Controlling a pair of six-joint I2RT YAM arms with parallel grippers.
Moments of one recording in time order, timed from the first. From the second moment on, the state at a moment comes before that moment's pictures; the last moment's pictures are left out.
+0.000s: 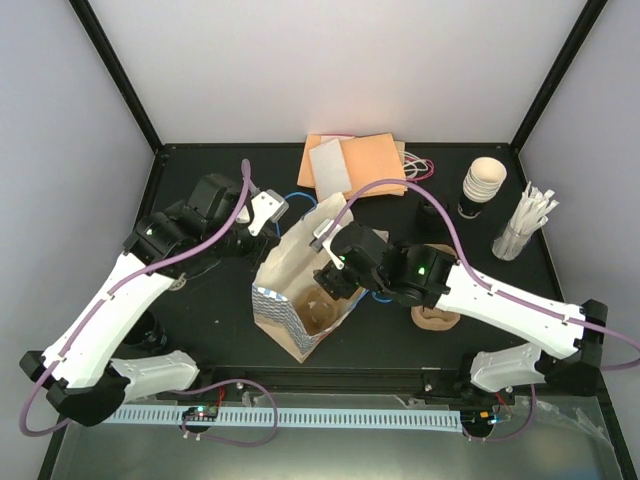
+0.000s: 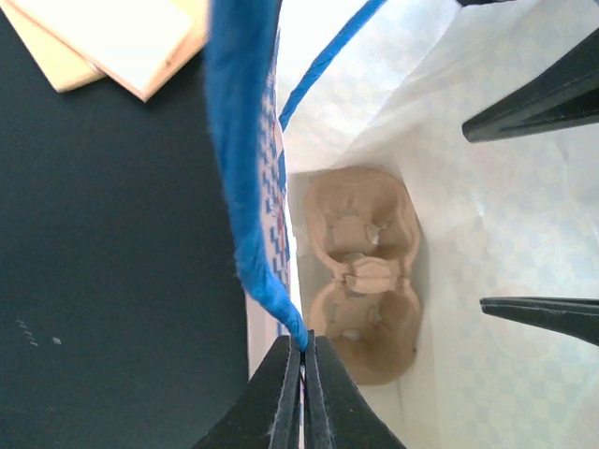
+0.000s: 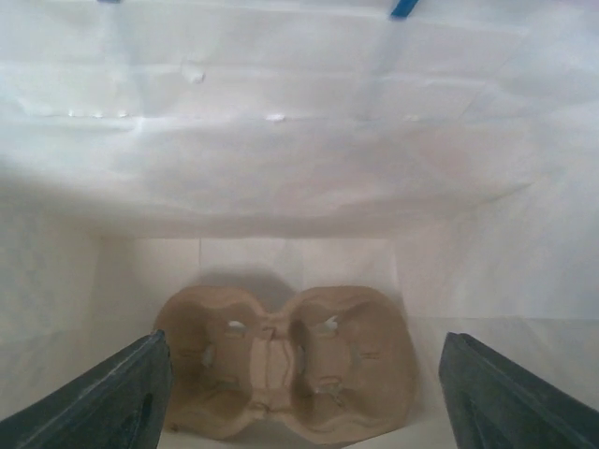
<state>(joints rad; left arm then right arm) -0.63 1.14 1.46 -1.15 0.19 -0.03 1.14 1.32 1.34 -0.81 0.29 0.10</state>
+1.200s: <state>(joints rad) -0.75 1.09 1.45 -1.09 -0.02 0.09 1.17 1.23 1.10 -0.74 0.20 0.12</state>
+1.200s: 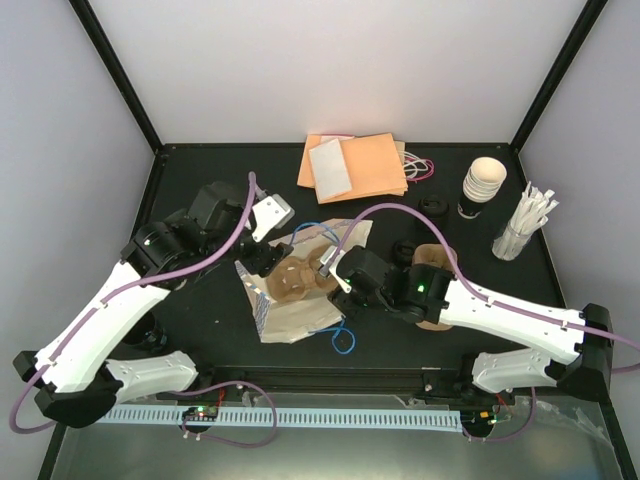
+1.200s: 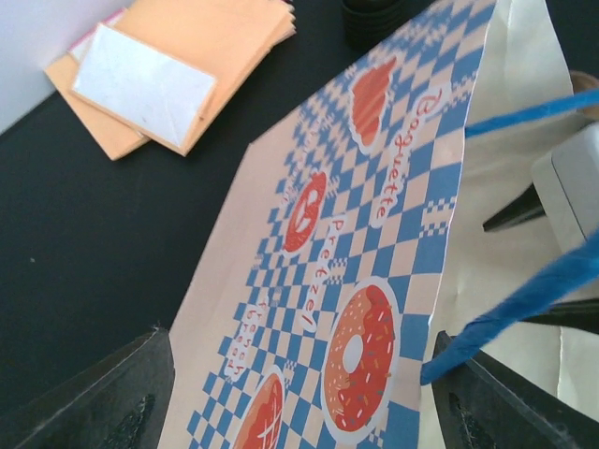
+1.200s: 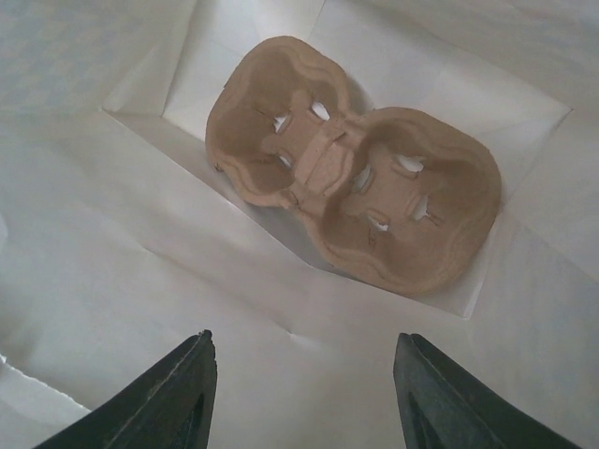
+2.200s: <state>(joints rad) -0.84 1.08 1.41 -1.10 -0.09 0.12 1.17 1.18 1.06 -0.74 0.18 0.16</state>
